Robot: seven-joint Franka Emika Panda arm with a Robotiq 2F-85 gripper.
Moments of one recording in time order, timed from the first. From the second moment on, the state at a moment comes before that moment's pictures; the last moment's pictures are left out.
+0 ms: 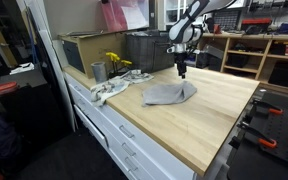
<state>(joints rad) -0.30 0.81 0.00 -1.57 0.06 2.19 -1.13</state>
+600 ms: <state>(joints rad) -0.31 0.93 -0.02 -1.45 0.02 2.13 -1.10</state>
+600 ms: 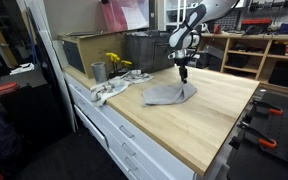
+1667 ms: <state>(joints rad) -0.27 0.76 -0.01 -1.52 -0.06 2.09 -1.06</state>
